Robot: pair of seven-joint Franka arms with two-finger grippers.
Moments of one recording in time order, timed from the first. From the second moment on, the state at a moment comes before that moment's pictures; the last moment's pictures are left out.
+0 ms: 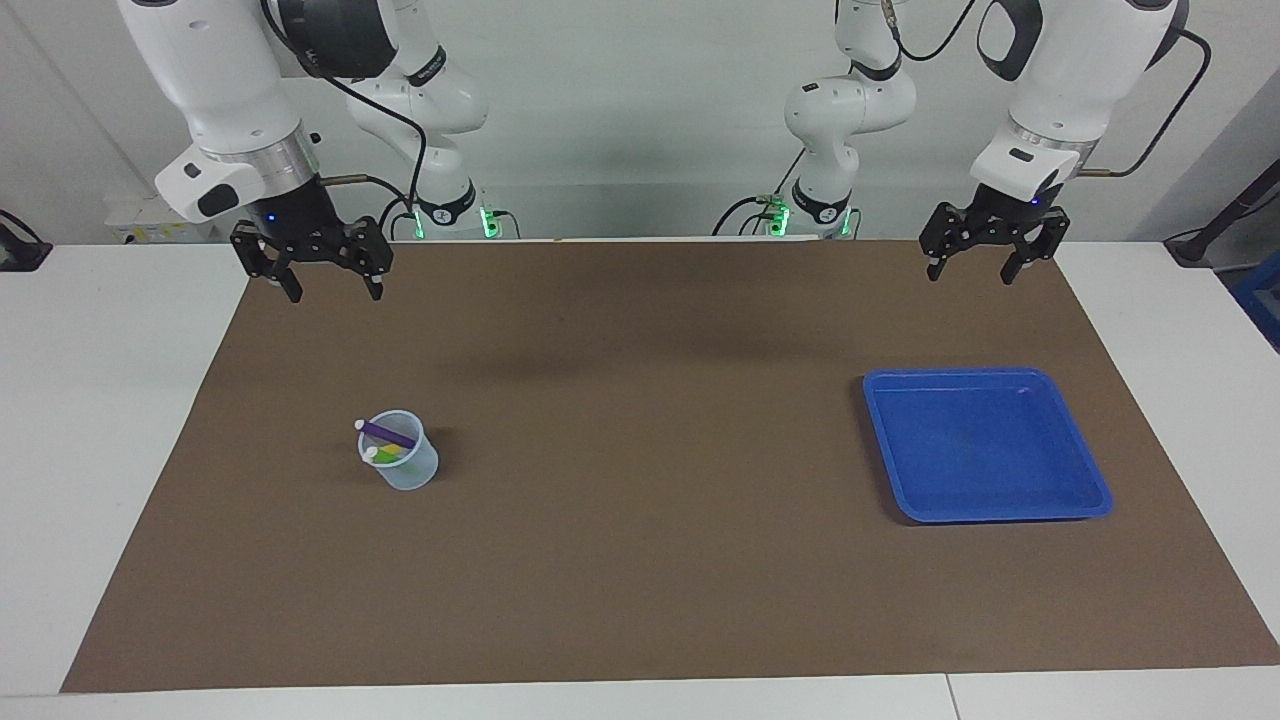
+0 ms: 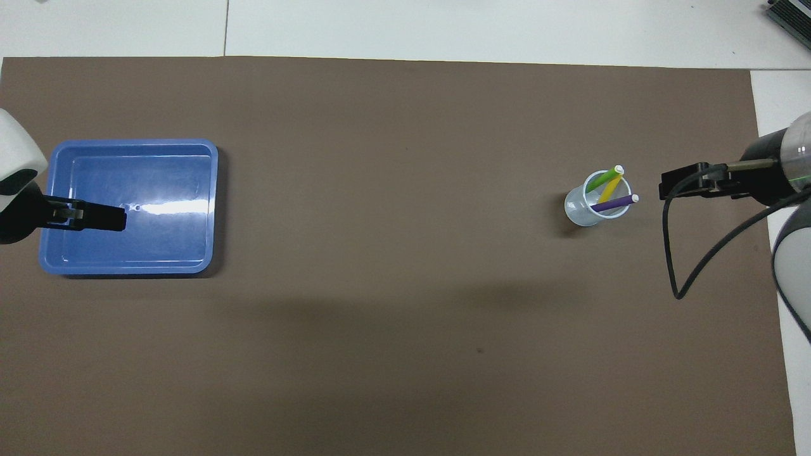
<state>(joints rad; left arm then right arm) 0.14 -0.14 -0.21 -1.80 -0.02 1.75 0.08 0.01 0.01 0.05 -1.60 0.00 1.67 0.06</state>
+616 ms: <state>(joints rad) 0.14 -0.14 -0.21 -1.80 -0.02 1.75 0.08 0.00 0.00 0.05 -1.65 0.00 1.72 0.06</state>
